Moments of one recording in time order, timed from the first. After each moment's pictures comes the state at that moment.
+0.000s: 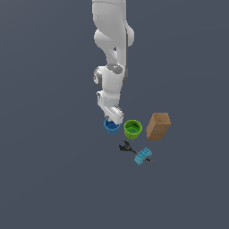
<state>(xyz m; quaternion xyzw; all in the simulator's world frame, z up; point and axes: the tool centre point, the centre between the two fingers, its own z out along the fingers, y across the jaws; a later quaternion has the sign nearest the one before) -0.092 -0.037 0.076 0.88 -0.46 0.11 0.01</state>
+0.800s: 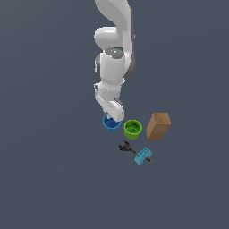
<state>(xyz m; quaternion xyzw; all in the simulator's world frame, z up) -0.056 -0.037 0.152 0.88 -0.46 0.11 0.01</state>
